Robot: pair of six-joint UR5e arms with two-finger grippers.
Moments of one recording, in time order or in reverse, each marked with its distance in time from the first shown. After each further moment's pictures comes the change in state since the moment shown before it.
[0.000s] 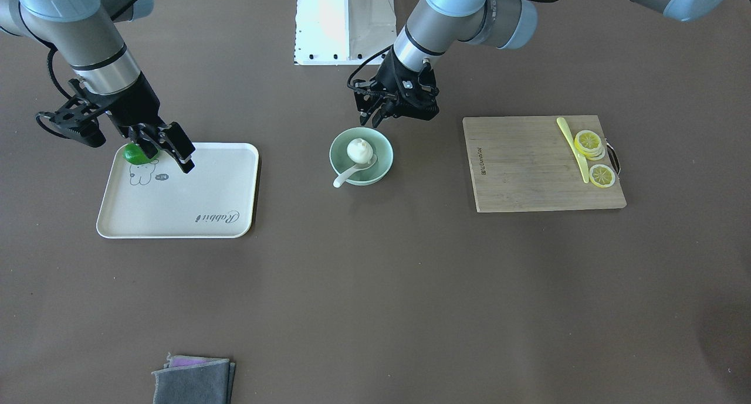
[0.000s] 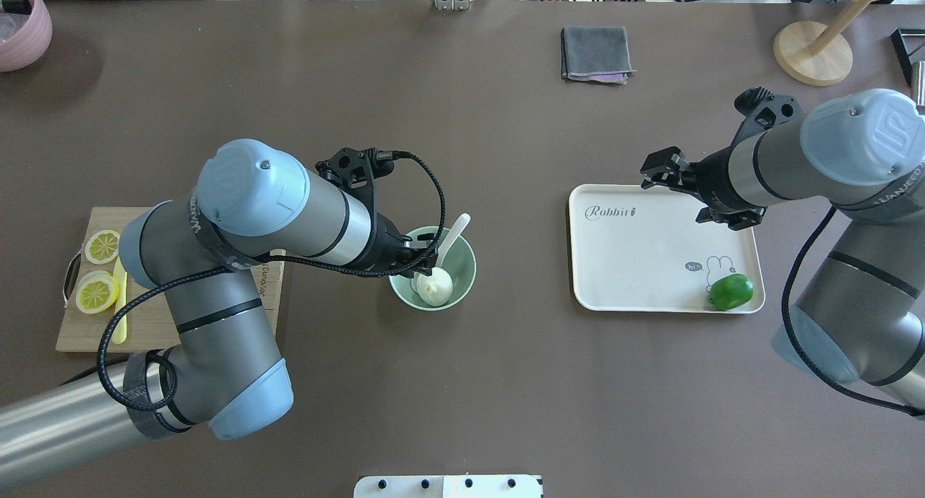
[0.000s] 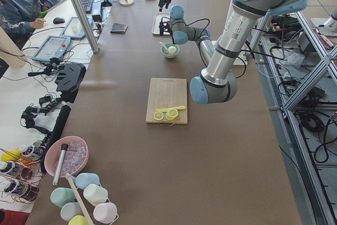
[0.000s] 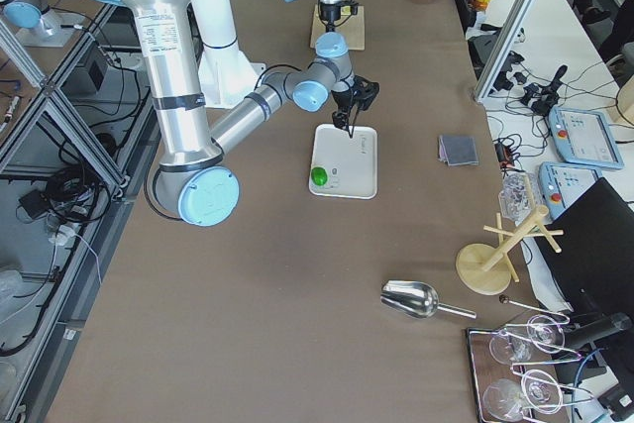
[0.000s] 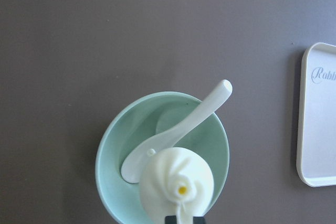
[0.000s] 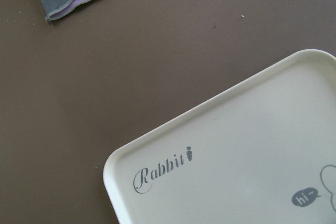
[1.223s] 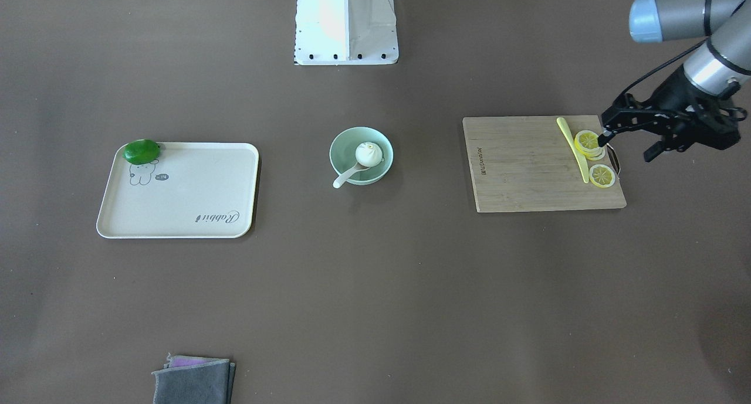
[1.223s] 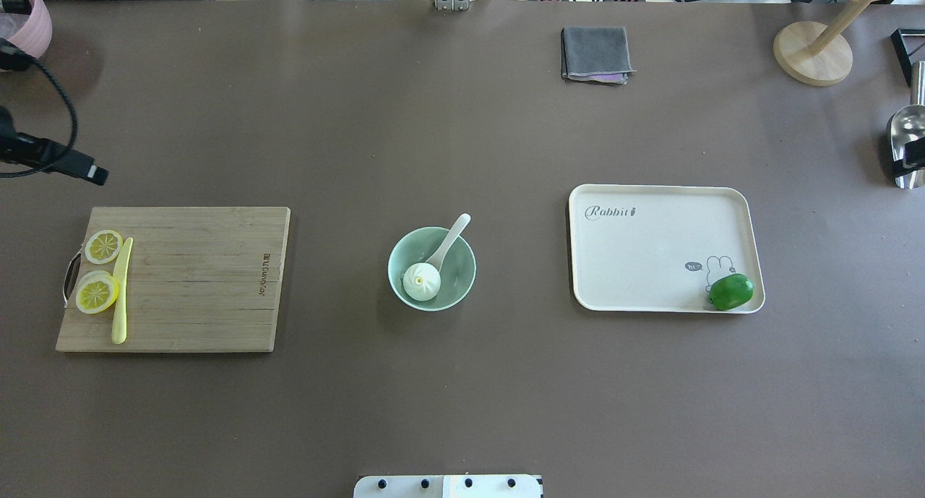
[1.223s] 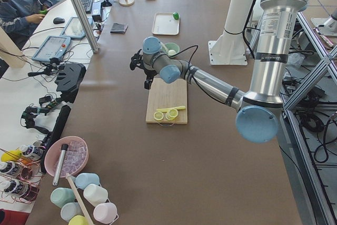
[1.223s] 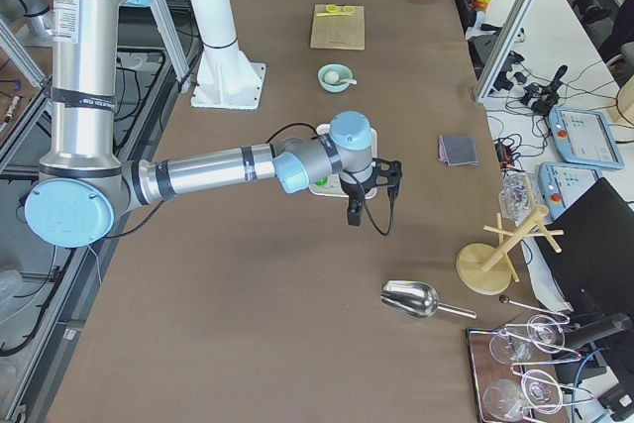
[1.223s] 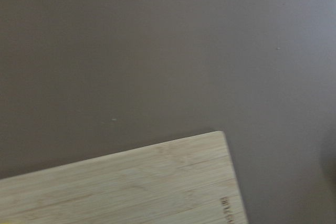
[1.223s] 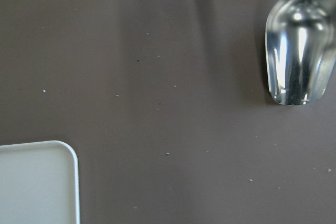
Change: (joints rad) left arm -0.681 0.565 -0.078 0.004 -0.388 0.990; right arm 0.607 -0.274 -0.185 0.010 0.423 -1.052
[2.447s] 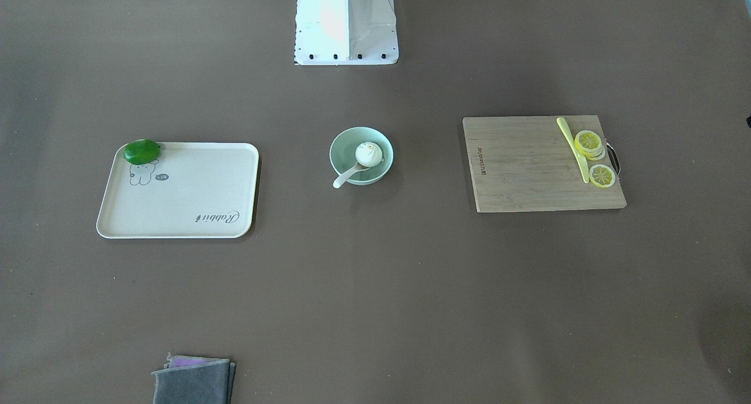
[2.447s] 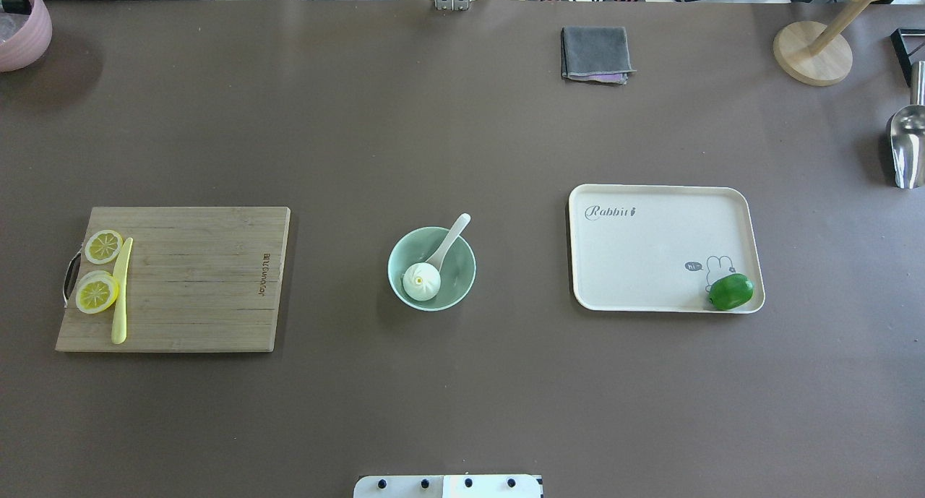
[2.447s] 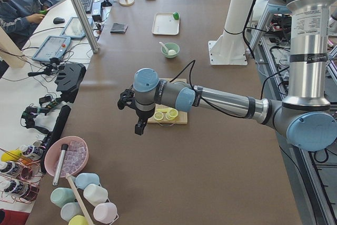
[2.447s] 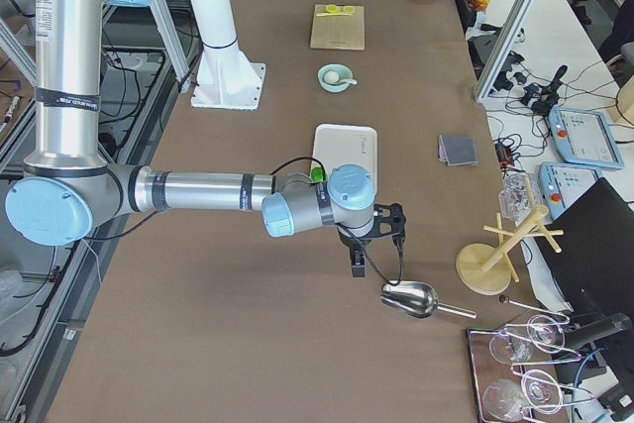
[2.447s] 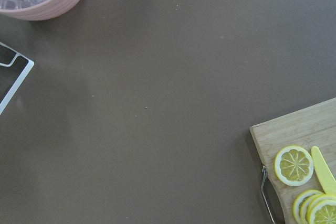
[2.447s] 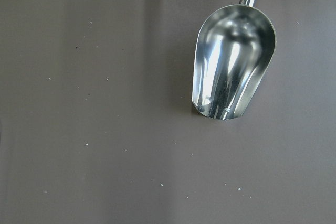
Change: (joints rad) left arm -0.312 0.094 0.052 0.264 -0.022 0.456; right arm 0.131 -0.003 -0.135 0.003 0.042 -0.334
